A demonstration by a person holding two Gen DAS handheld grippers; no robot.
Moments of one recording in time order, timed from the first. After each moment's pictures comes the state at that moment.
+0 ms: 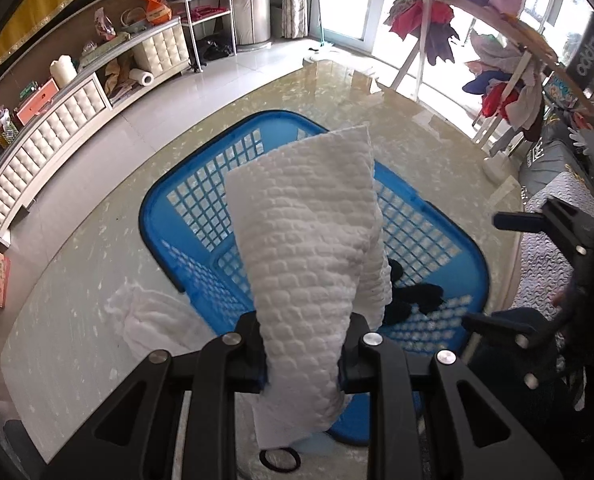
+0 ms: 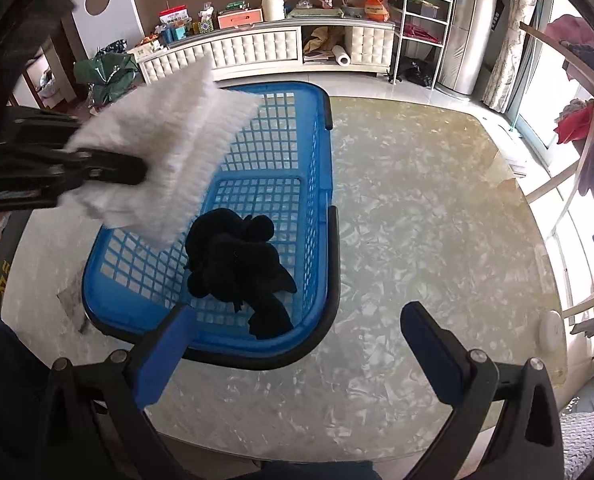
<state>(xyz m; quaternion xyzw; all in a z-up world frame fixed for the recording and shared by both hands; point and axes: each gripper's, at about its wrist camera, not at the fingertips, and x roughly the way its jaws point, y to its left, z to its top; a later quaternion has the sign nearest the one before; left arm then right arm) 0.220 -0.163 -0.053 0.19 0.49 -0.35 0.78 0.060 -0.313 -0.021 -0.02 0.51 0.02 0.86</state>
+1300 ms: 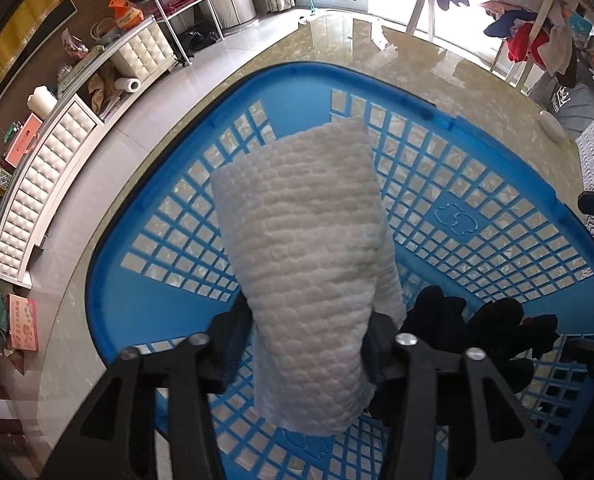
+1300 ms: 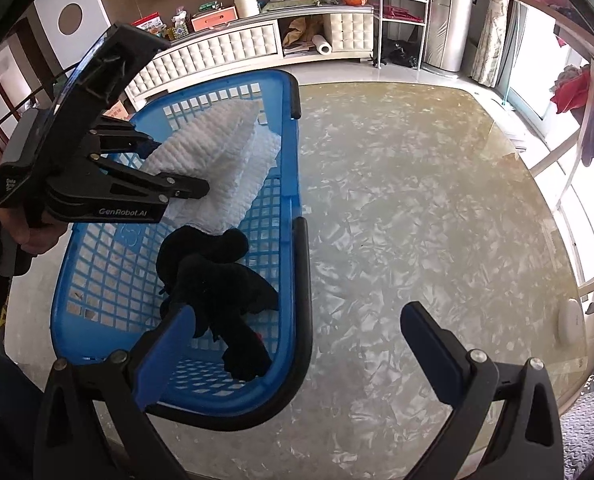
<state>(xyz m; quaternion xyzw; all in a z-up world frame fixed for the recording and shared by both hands) 0.272 -0.206 -0.105 0.29 0.49 -0.34 0.75 0.085 -0.333 -0.043 0.03 0.52 0.00 0.85</state>
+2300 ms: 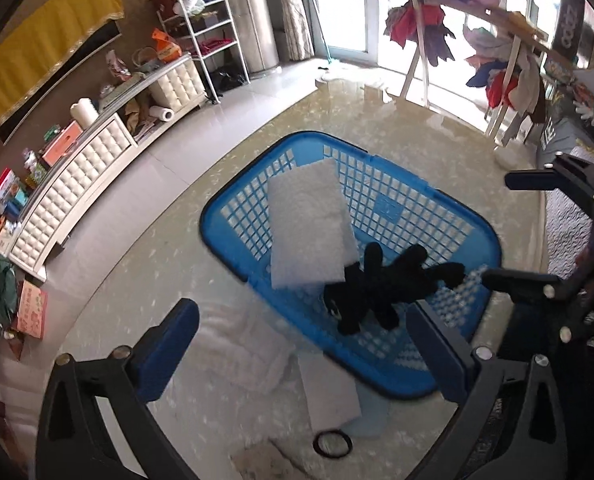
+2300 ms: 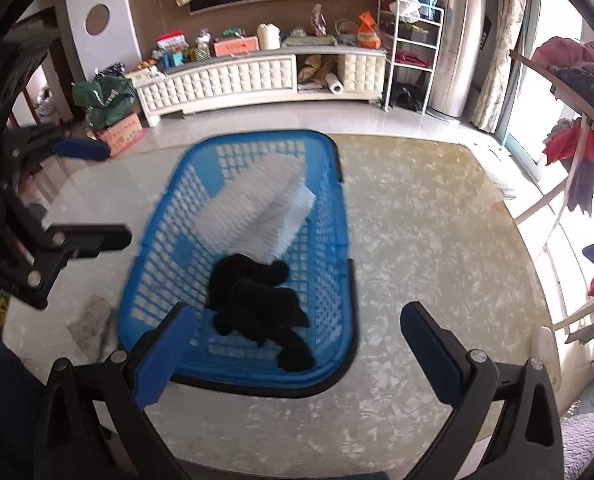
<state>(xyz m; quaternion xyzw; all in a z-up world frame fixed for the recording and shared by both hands) 0.175 -0.121 -0.005 0.24 0.42 -0.33 0.81 0.059 -0.292 0.012 -0.02 0.47 0.00 0.88</state>
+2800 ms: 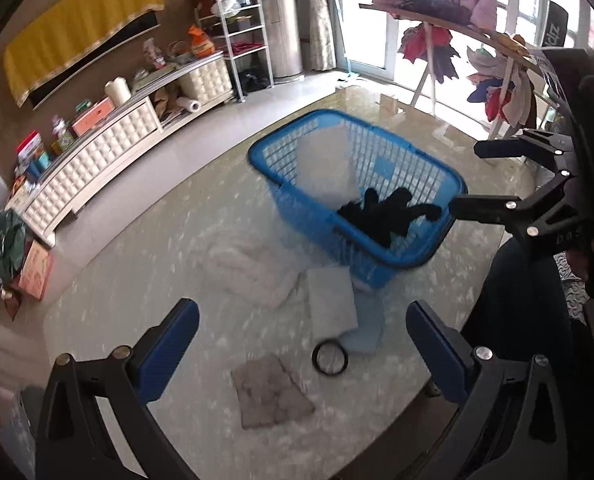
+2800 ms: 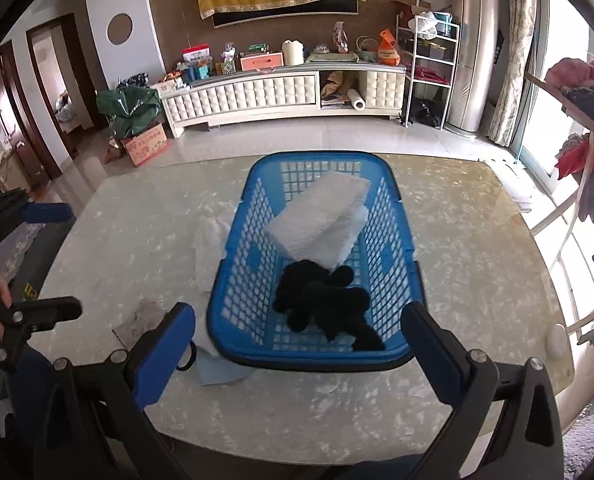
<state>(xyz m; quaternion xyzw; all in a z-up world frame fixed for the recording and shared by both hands) 0.105 -0.029 0.000 0.19 0.42 -0.30 0.83 0.039 -0.240 0.031 -0.01 0.45 0.03 0.89</state>
